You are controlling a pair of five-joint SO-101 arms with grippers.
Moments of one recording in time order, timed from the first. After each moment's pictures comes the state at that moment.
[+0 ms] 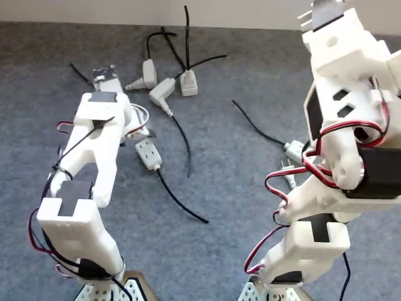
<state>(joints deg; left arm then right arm) -4.7 16.7 5.8 65.4 25.9 -1.1 9.3 -95.3 98.9 -48.7</state>
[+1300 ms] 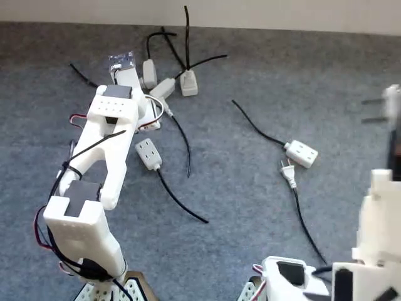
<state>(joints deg) 0.0 16.7 0.5 65.0 25.9 3.5 -31.5 -60.6 98.5 -65.1</state>
